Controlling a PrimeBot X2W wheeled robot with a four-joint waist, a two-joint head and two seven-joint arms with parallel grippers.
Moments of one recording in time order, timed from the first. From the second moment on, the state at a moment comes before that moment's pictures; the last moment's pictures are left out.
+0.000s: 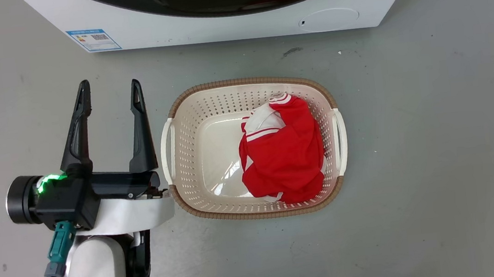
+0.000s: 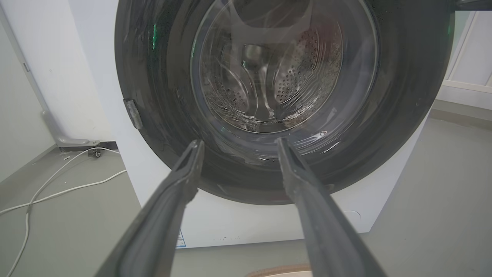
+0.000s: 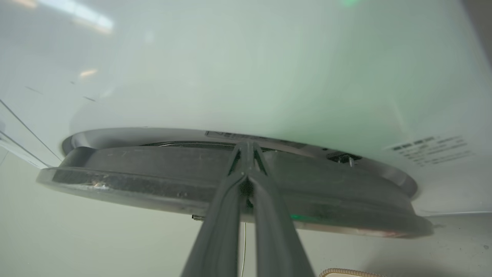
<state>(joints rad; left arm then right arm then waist) -0.30 0.05 -0.03 -0.08 -0.05 -0.06 -0.26 -1.55 -0.30 0.31 1.10 1.43 0.13 0.41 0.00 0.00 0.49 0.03</state>
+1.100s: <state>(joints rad) -0.25 0.05 -0.05 -0.01 -0.06 -0.06 -0.26 -1.27 -0.28 0.33 0.91 1.55 0.13 0.87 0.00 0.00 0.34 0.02</state>
